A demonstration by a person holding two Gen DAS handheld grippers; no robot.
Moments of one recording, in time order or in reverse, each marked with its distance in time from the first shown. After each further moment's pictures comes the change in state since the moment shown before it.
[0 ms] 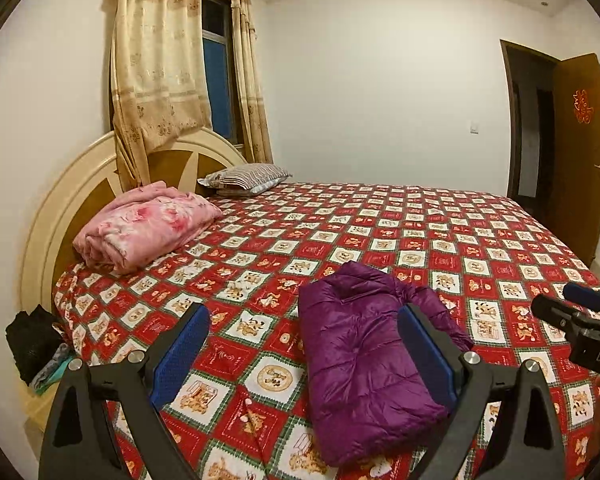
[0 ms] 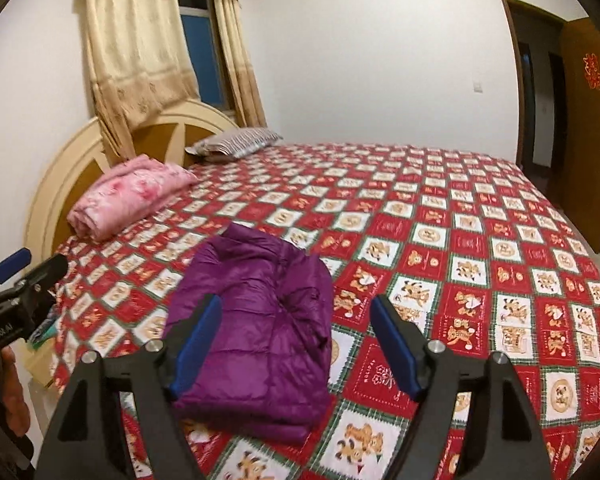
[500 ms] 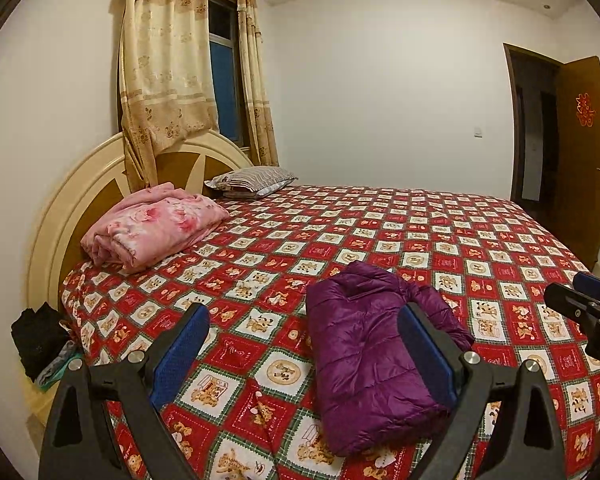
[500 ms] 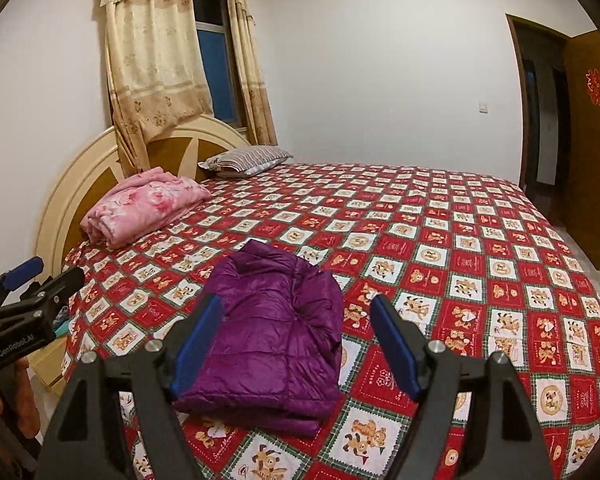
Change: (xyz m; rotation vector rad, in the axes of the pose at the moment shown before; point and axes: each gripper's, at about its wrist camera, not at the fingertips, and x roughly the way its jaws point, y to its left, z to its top) left arm -0.018 0.009 -0.005 -0.002 -0.013 0.015; right arm -0.026 0.012 -0.002 -0.019 -0.050 0.012
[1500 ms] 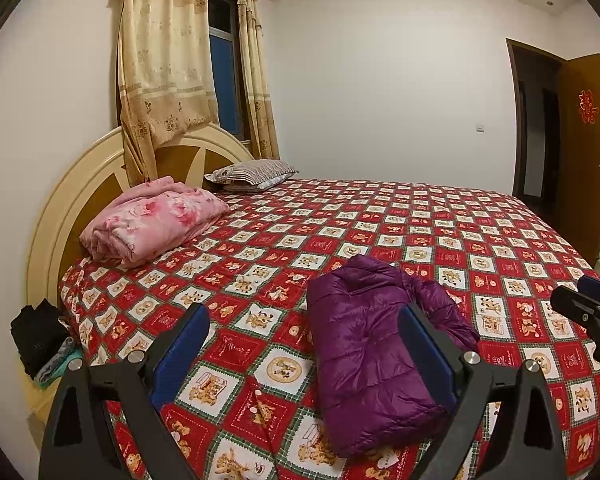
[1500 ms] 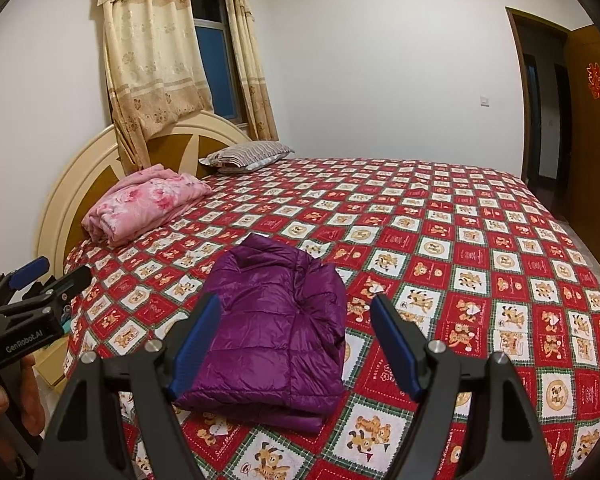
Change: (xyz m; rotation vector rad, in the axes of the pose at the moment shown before) left arm 0.011 -0.003 -0.002 -0.002 0.026 0.005; right arm 0.002 -0.001 -0.003 0.009 0.012 0.011
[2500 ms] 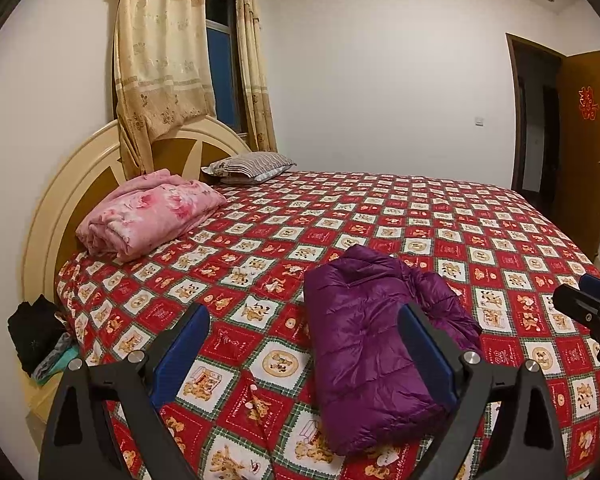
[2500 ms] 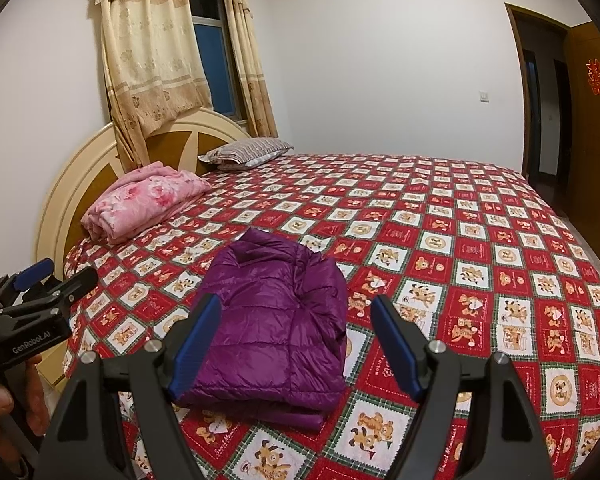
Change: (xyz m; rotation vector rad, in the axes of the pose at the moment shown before) left arm 0.012 -0.004 -0.007 -0.002 0.026 -0.009; right arm 0.006 0.004 -0.011 0.007 0.010 0.002
